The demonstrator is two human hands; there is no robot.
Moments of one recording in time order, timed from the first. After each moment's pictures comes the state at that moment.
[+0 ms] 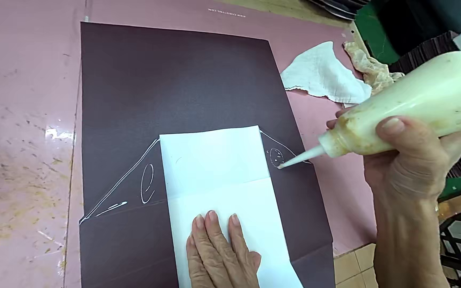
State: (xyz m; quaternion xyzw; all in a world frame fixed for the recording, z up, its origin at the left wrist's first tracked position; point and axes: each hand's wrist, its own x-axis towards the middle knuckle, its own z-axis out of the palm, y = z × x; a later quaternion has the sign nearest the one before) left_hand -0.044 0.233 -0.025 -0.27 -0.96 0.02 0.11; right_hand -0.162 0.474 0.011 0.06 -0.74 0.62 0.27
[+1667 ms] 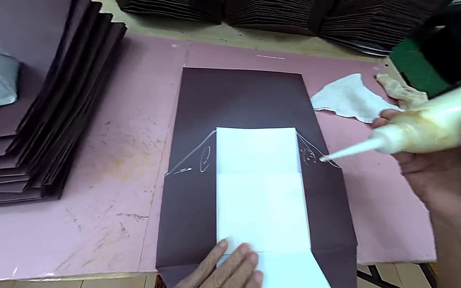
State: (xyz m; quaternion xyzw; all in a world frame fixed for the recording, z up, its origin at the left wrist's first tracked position) left_hand -0.009 0.153 -0.044 -0.46 -0.84 -0.30 0.04; right_hand -0.147 0.495 0.027 0.02 -0.60 0.79 0.10
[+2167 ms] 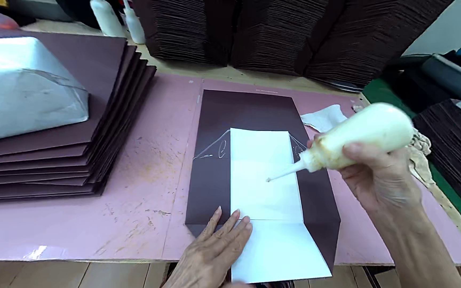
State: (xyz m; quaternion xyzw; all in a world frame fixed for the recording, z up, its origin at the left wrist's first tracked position) left_hand -0.027 0.155 -0.059 -0.33 -0.84 -0.41 0.11; right_hand -0.143 0.424 0.037 0.07 -0.64 0.76 0.11
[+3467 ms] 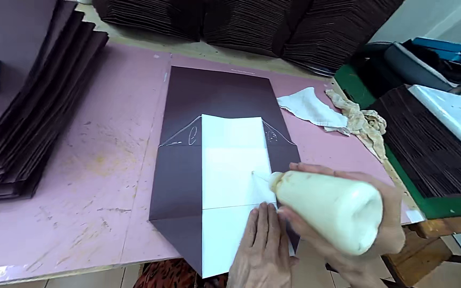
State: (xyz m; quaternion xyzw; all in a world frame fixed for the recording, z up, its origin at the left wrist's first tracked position) left_hand -0.015 0.280 -0.060 -0.30 -0.90 -0.19 0.24; right_hand -0.068 0.423 -0.012 0.29 -0.76 0.44 0.37
